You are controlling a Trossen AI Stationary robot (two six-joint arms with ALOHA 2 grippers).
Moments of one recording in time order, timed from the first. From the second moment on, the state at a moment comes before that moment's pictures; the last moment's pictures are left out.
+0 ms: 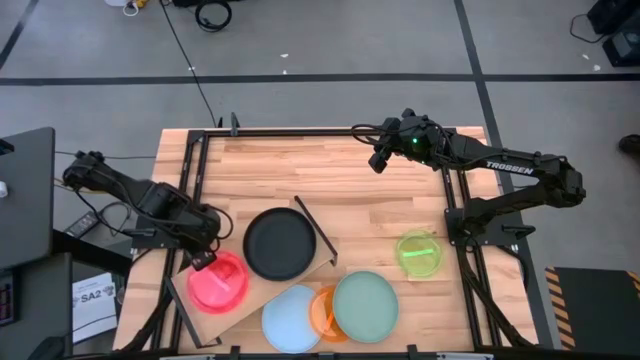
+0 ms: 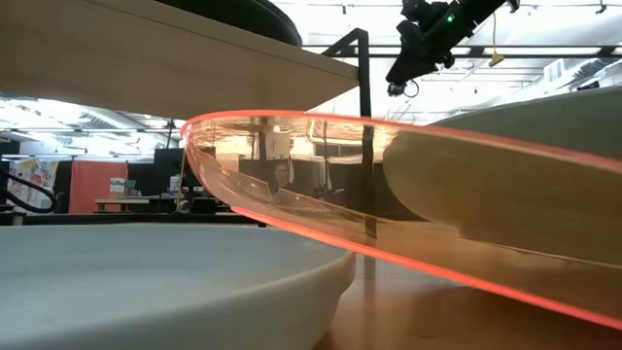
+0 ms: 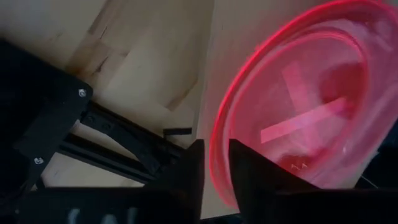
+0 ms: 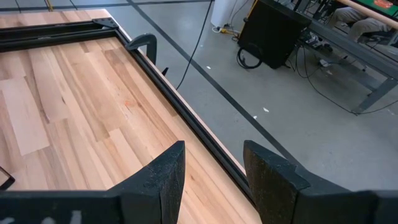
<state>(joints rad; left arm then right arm) -0.46 0.98 1.03 -1.35 0.23 -1.17 -0.34 1.14 1.01 -0.34 0.39 -0.04</state>
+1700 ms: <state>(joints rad) -0.45 0.79 1.03 -1.33 -0.43 -1.14 -0.33 1.14 1.01 -0.36 -0.19 0.00</state>
